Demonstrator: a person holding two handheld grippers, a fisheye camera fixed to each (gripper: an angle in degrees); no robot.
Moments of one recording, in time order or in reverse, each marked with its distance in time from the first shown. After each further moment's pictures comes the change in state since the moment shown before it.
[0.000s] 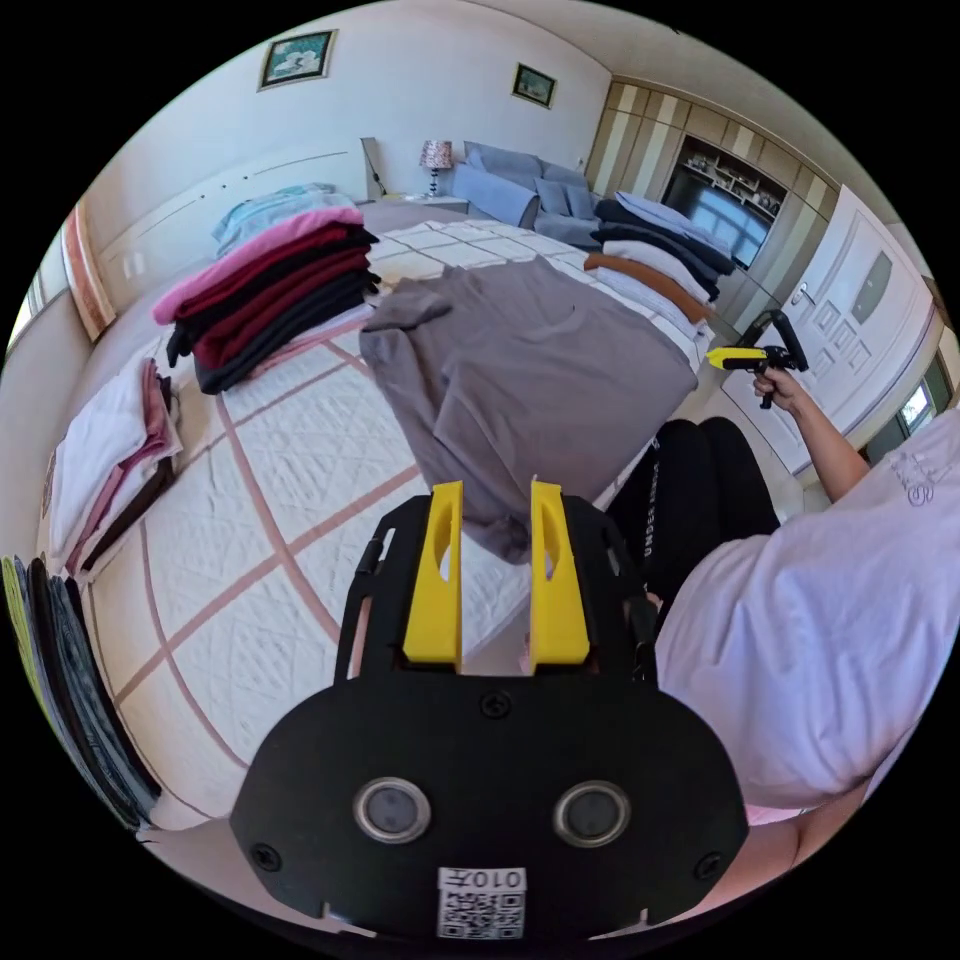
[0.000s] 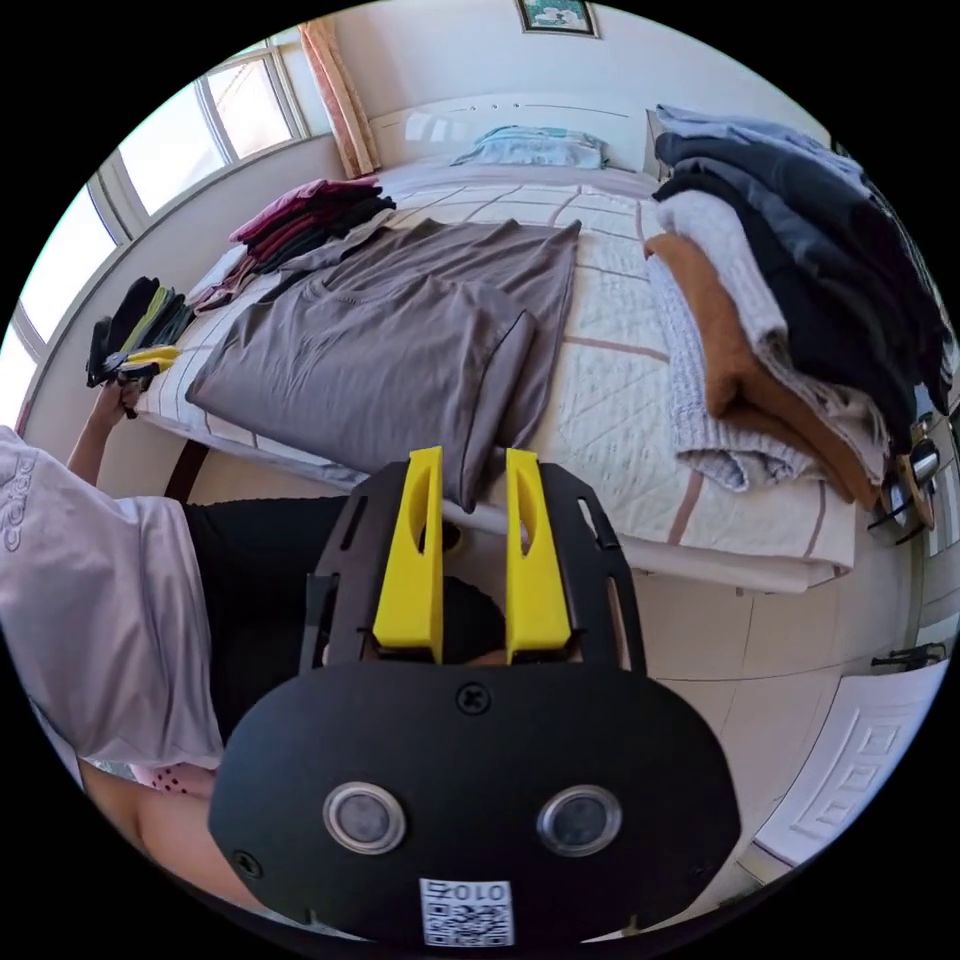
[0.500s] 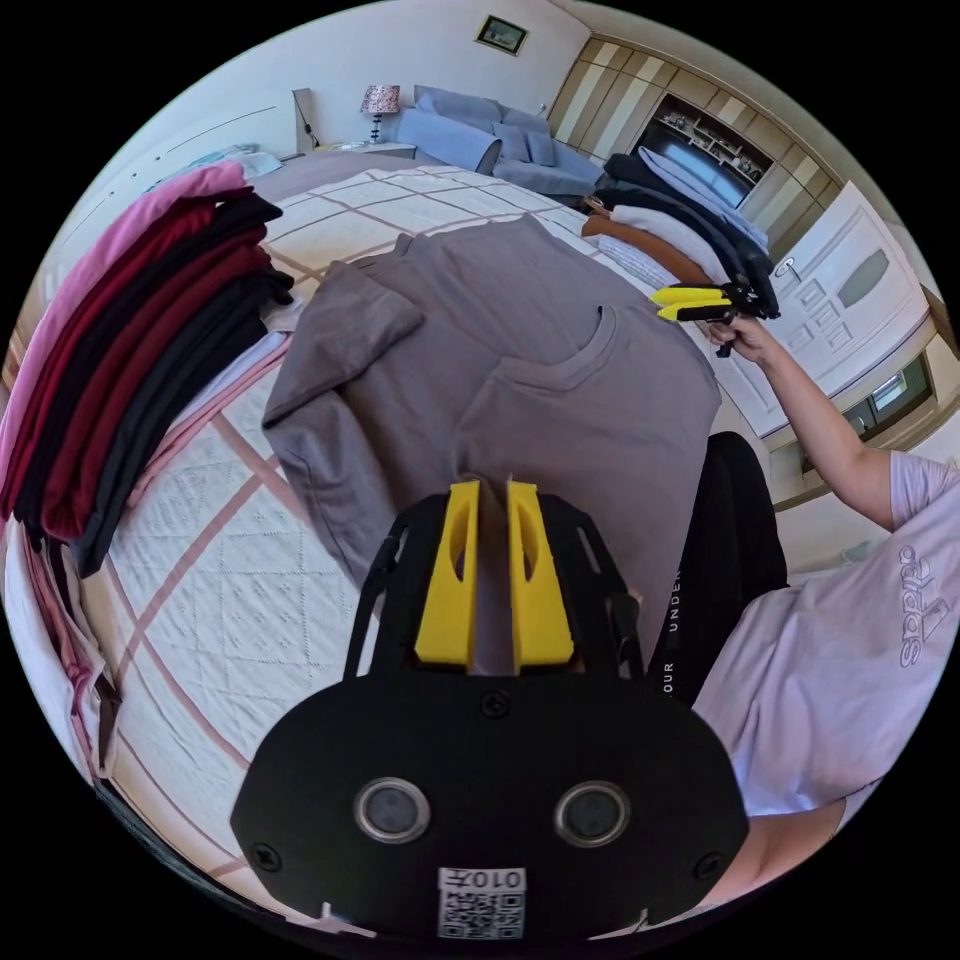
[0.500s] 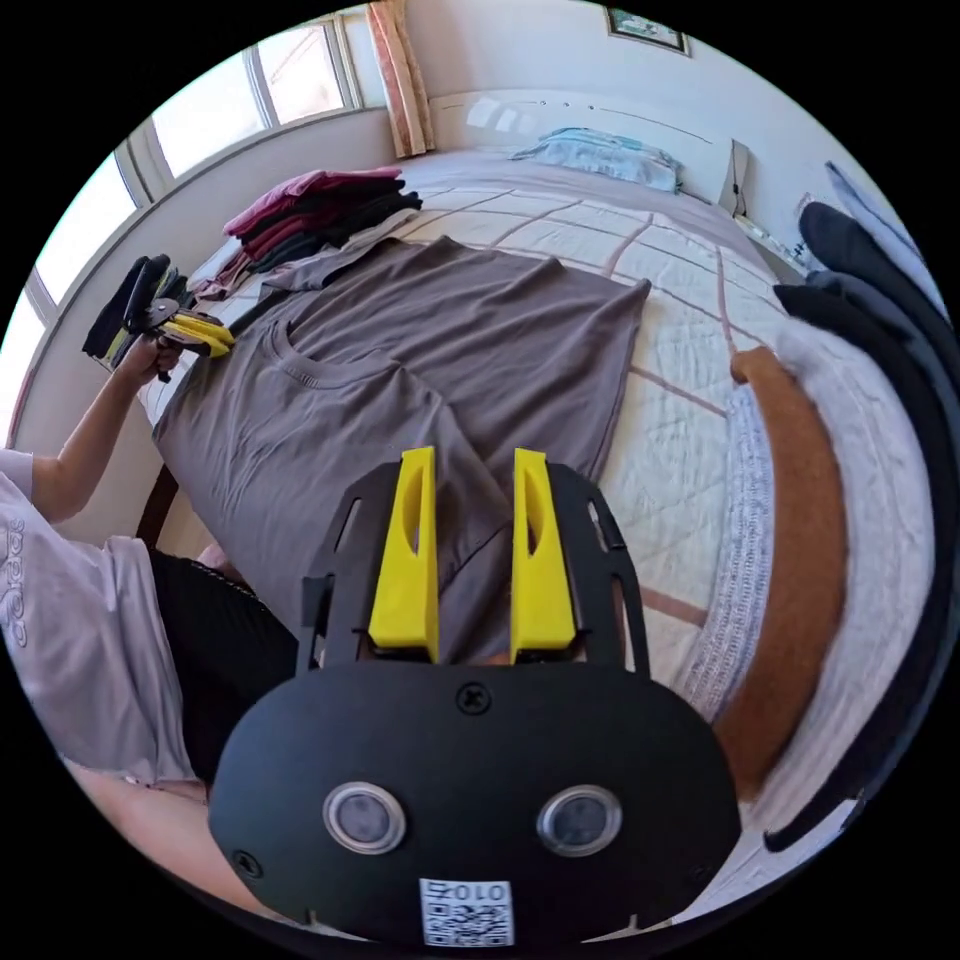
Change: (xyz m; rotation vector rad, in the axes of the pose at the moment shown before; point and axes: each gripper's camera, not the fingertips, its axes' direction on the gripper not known) left arm -0.029 -0.122 0.141 -0.191 0.191 0.092; right arm 0.006 -0.144 0.096 -0.157 -0.119 -0.217
